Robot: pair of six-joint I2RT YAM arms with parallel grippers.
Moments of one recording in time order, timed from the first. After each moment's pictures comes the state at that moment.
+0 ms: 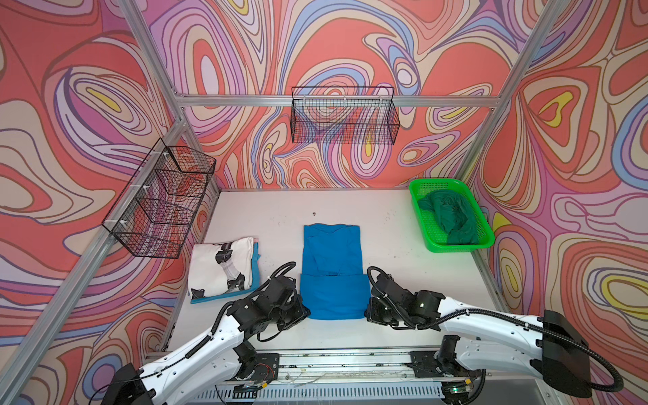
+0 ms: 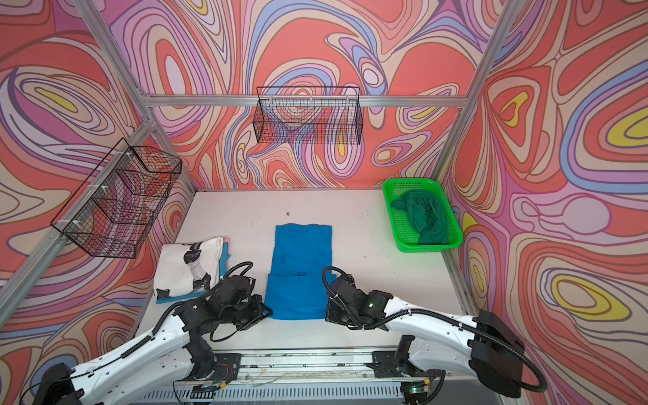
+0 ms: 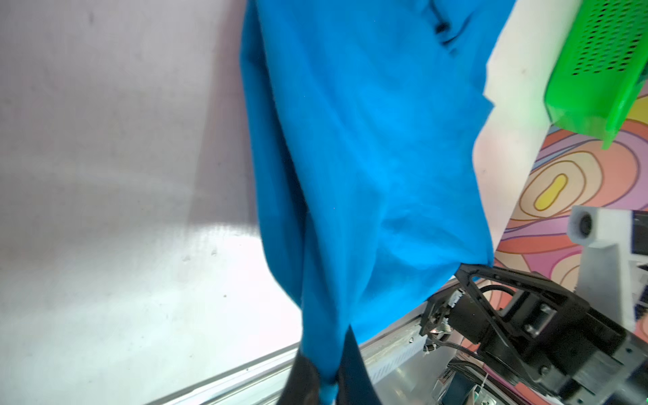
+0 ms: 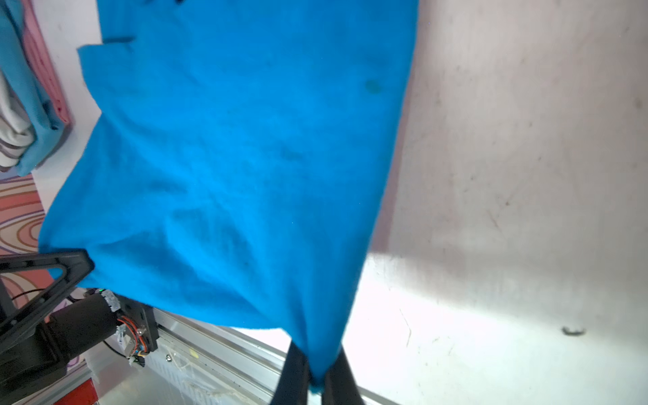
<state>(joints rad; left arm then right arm) -0.73 0.81 0.48 -0.59 0.24 -1.21 0.98 1.10 0.60 -0.50 -0.05 1.13</state>
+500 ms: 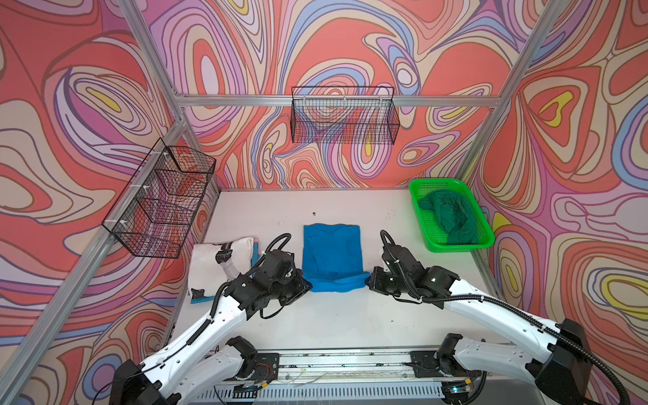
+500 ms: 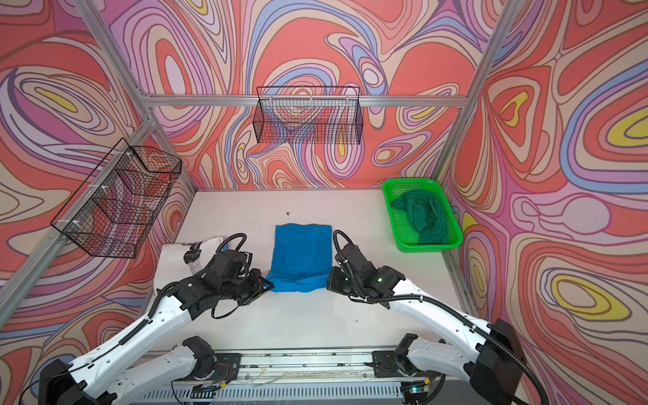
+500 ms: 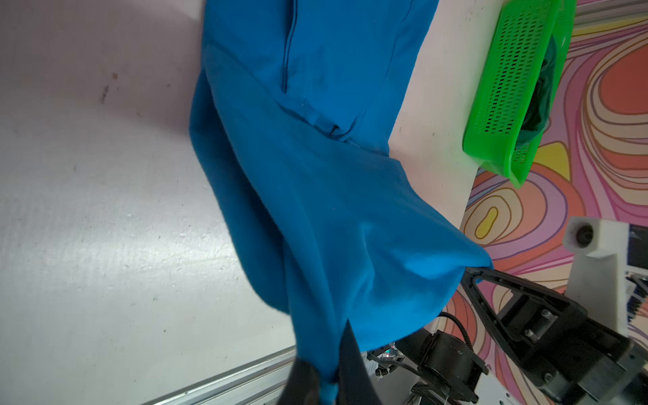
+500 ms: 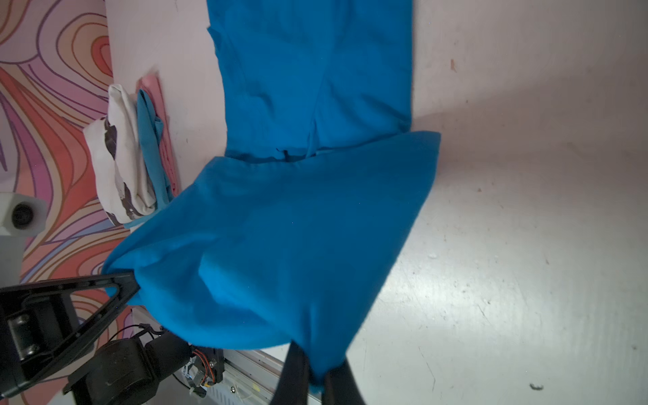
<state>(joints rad) -0.58 0.96 0.74 -0.63 0.27 -1.13 0.75 1.14 0.86 -0.59 -0.11 0.96</state>
